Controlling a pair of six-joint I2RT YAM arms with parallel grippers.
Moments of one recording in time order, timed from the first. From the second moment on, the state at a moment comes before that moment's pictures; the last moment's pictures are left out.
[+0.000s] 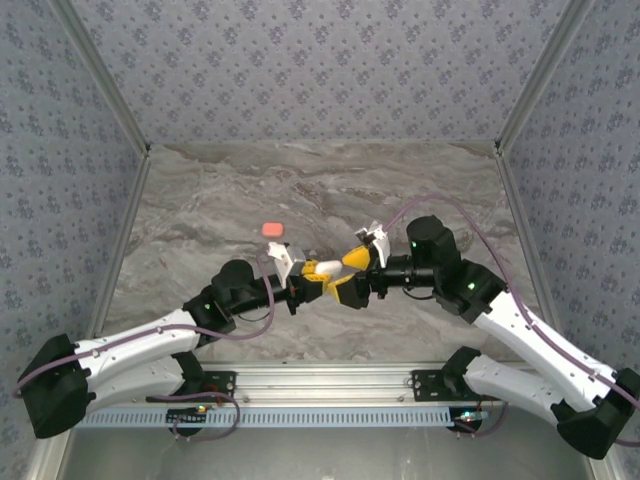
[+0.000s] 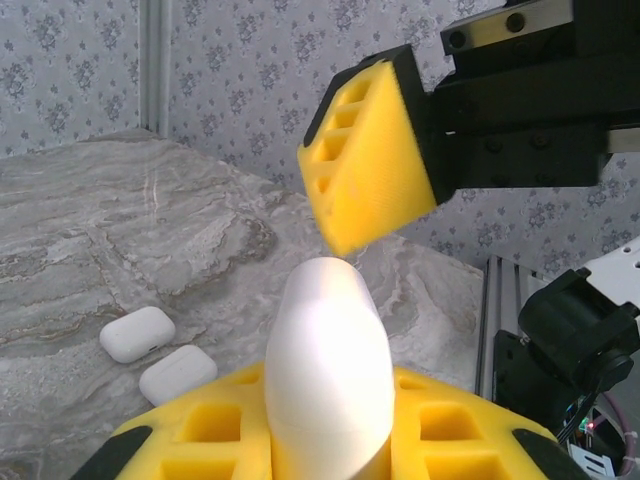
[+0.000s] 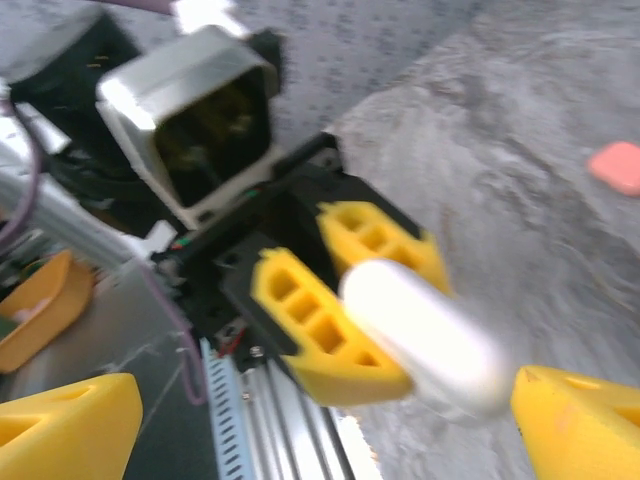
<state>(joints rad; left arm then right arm) -0.96 0.97 0.46 0.44 0.27 -0.24 0.74 0.89 0.89 -0.44 -0.56 0.24</state>
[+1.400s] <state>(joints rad) -0.74 1.81 0.86 0.21 0.28 -0.70 0.62 0.66 0.84 -0.79 -0.08 0.33</state>
